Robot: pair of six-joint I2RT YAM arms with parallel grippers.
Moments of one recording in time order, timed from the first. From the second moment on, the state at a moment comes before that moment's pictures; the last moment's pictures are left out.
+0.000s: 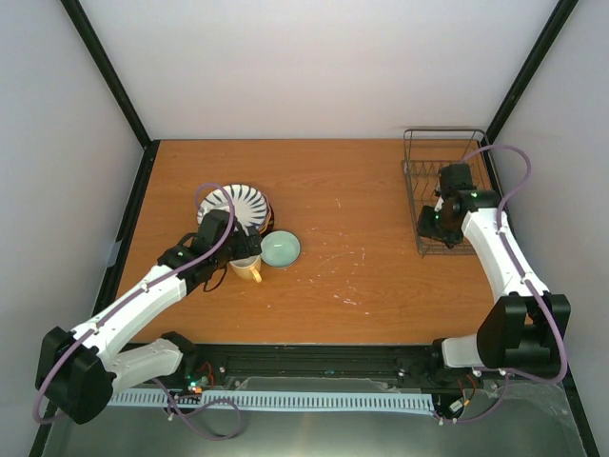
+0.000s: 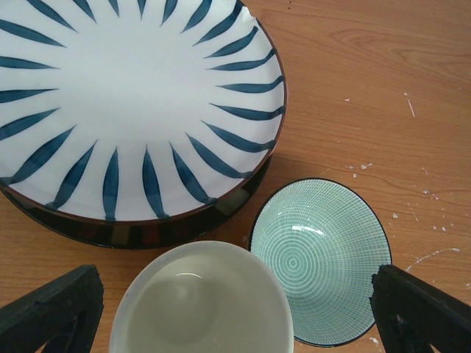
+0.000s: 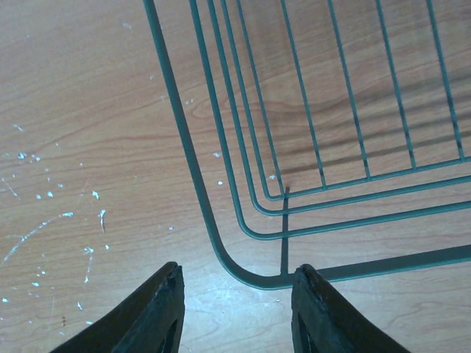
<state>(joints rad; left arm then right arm) -0.52 1.06 0.74 -0.46 -0.20 -0.61 0.03 1.37 1.19 -1.01 -0.04 0.30</state>
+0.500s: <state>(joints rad) -0.52 1.06 0.73 -0.45 -0.20 -0.61 0.12 1.45 1.14 -0.97 0.01 0.30</state>
